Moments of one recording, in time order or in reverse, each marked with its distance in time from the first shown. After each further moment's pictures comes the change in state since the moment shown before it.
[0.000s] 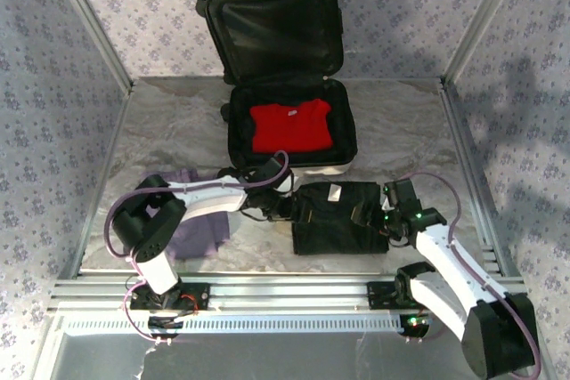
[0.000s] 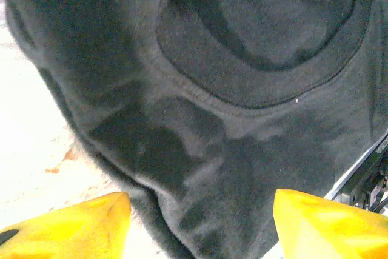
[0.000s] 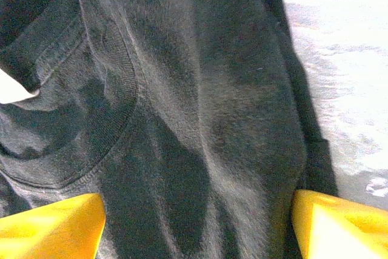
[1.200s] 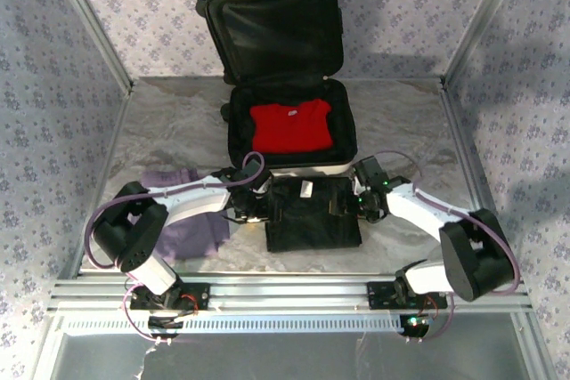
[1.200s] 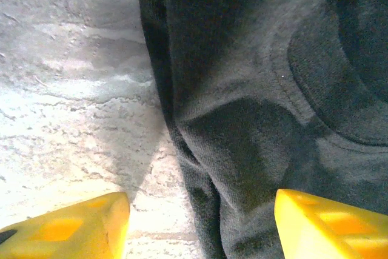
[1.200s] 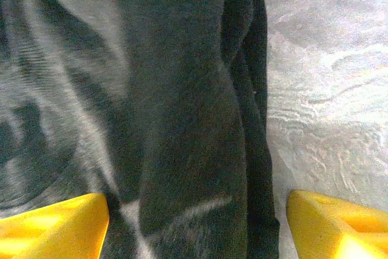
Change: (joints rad) left arm 0.097 -0.114 -0.098 -0.217 -0.232 -0.039; right arm 0.163 0.480 0.234 0.107 -0.003 -0.097
